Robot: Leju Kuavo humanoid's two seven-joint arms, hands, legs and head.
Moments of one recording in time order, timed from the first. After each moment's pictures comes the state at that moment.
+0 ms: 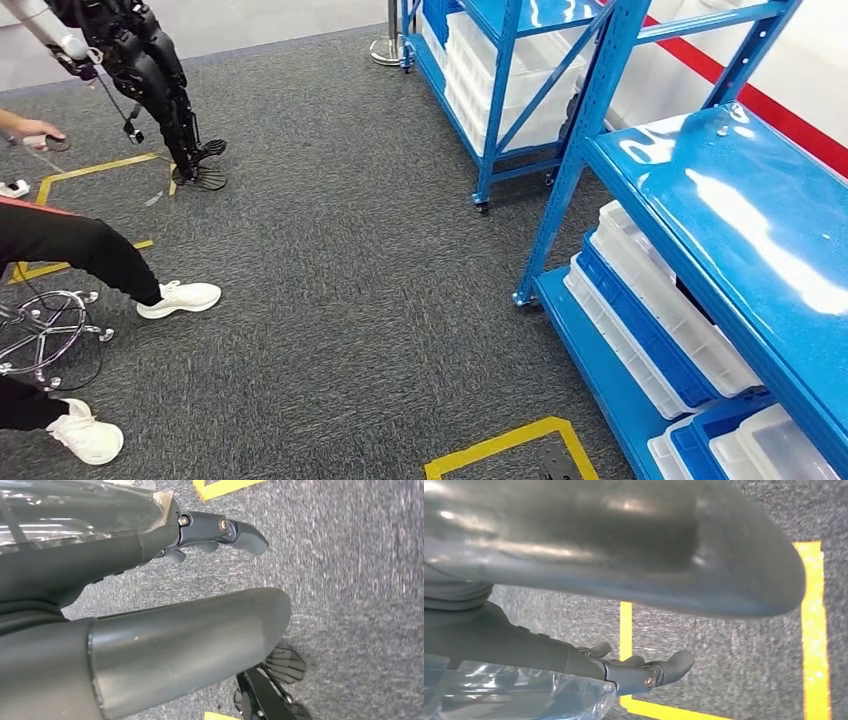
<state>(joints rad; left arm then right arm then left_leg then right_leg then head) -0.05 0.25 -1.29 0.01 1.47 0.27 -0.45 0.01 -0.04 0.08 -0.15 0.12 -0.07 0.04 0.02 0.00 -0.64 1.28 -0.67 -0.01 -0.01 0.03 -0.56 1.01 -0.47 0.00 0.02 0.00</state>
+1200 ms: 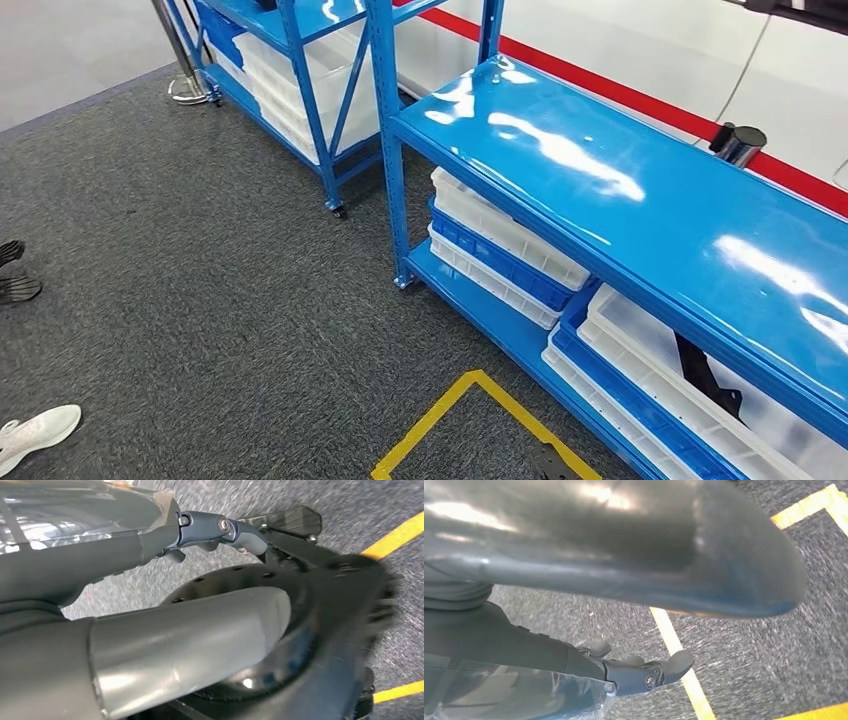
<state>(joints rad) -0.02 0.18 -1.39 -0.04 1.35 -0.10 -0.50 0.00 -0.03 0.08 -0.15 0.12 -0.05 0.04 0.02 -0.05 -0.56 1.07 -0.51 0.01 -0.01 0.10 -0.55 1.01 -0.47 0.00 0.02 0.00</state>
